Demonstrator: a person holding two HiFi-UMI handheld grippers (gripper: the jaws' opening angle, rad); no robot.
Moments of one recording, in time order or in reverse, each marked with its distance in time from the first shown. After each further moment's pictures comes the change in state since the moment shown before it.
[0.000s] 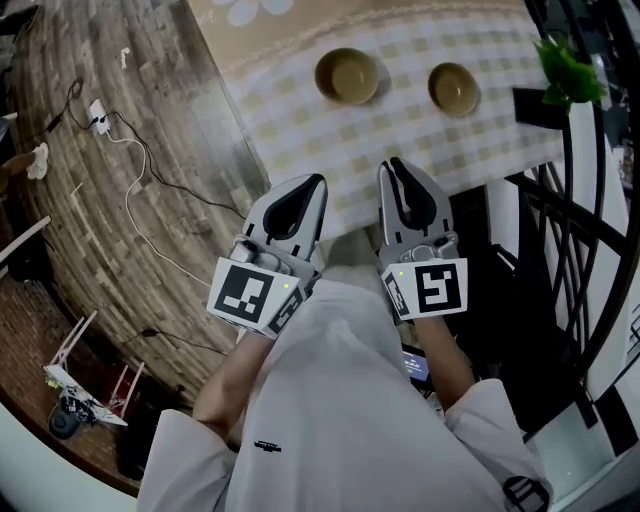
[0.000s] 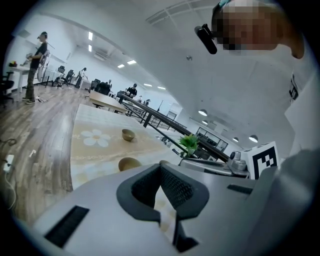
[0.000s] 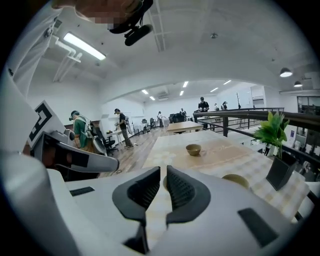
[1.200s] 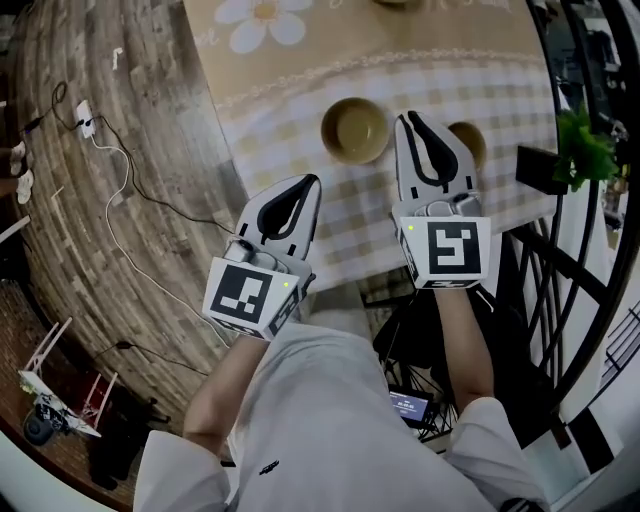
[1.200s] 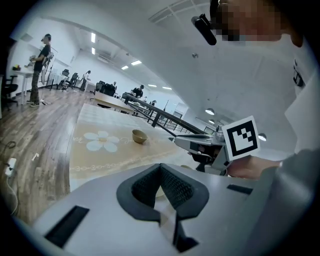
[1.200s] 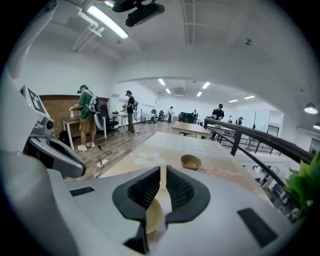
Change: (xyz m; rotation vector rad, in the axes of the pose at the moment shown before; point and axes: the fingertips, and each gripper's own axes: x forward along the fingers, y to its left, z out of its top) left arm 0.073 0.089 0.015 -0.003 0.010 0.067; right arm 0.155 -0.064 0.042 -0.302 0.084 0.004
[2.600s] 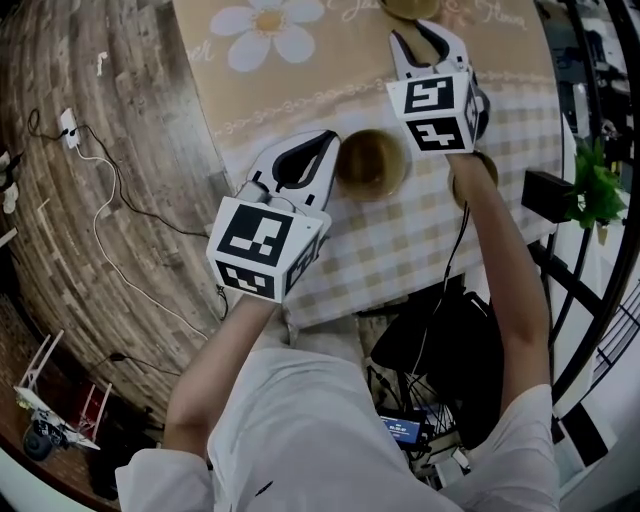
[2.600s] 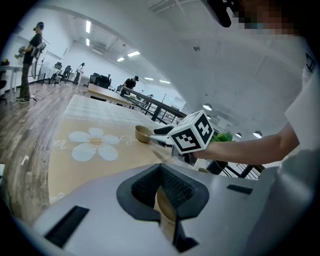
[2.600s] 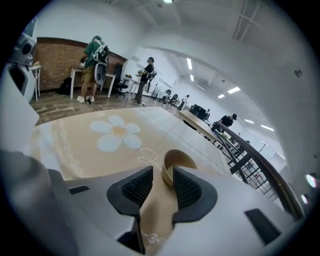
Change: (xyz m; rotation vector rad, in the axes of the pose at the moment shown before) left arm 0.100 0.078 0.025 0.013 0.062 -0.058; right arm 0.218 -0.078 -0.022 -0.410 0.199 -0.068
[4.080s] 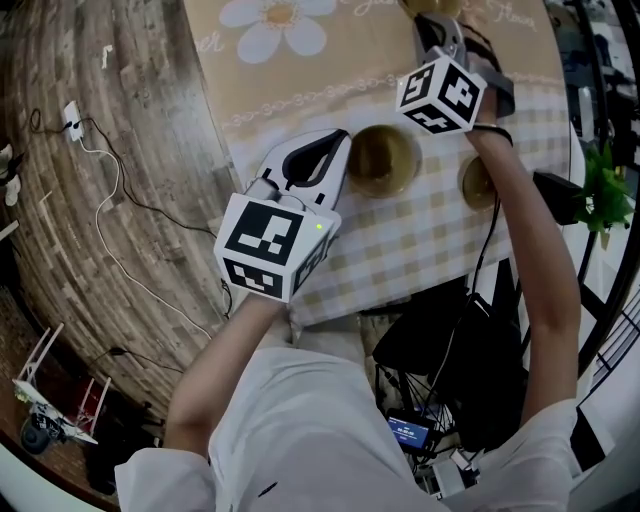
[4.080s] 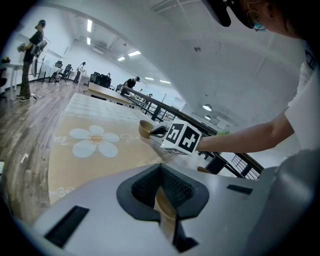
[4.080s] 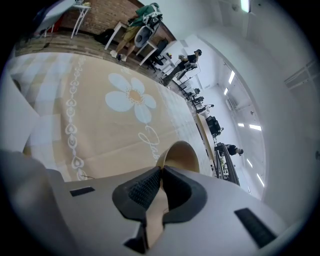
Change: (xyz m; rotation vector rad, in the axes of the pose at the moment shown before) left arm -0.001 0.000 -0.009 -0.012 0.003 -0.006; right arm 0.030 -0.005 -0.020 -0.555 0.124 -0.061
